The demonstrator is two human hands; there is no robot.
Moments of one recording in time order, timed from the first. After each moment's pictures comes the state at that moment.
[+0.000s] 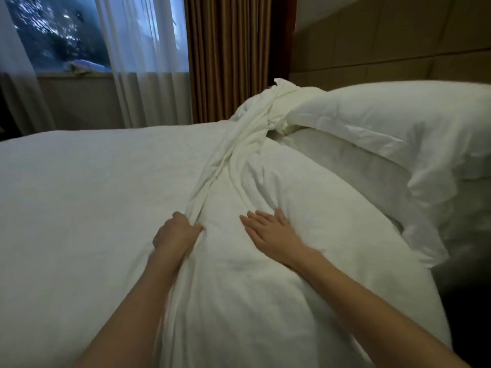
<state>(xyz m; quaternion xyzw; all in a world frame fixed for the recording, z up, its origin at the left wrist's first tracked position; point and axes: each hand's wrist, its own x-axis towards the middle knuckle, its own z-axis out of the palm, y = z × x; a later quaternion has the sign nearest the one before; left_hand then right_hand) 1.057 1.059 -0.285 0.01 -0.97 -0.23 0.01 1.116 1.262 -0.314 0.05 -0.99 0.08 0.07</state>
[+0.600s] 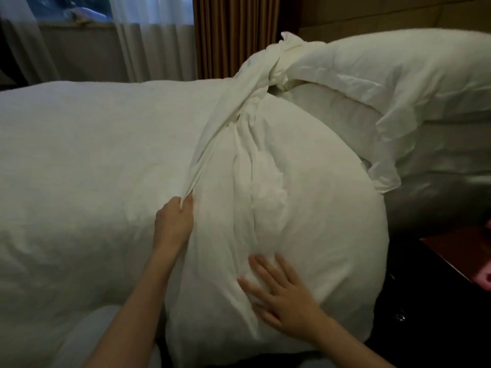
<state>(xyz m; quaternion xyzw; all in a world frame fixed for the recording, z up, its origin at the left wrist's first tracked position) 1.217 1.049 -0.343 -0.01 -0.89 -0.44 0.14 1.344 1.262 -0.464 0.26 -0.95 0.00 0.18</state>
